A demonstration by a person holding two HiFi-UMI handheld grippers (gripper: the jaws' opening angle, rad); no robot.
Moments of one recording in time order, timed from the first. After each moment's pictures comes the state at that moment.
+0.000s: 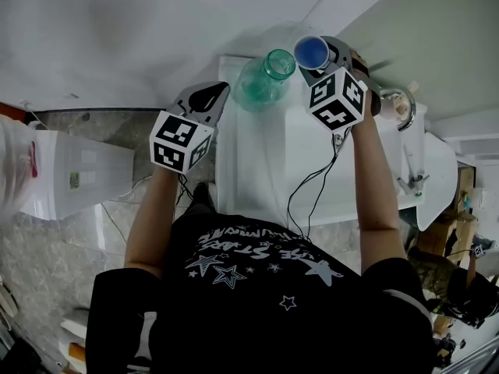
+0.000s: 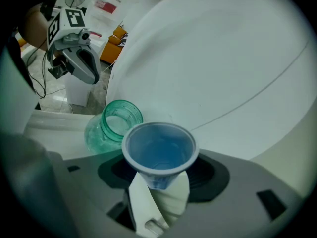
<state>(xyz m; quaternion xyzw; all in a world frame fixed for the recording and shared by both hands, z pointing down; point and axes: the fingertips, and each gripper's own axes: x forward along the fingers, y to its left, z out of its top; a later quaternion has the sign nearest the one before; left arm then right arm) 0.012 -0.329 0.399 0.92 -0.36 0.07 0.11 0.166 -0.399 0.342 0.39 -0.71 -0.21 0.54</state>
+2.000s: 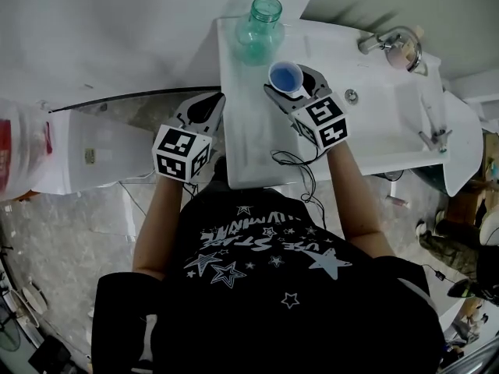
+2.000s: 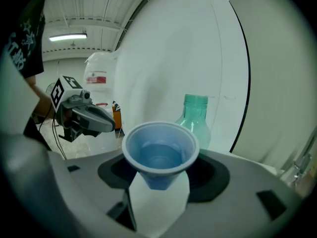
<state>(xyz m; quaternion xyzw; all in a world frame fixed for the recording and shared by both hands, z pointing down) 0.009 -0.199 0.443 0.92 -0.35 0.13 0.13 0.123 -0.231 0.439 0.40 -0.88 0.05 0.24</state>
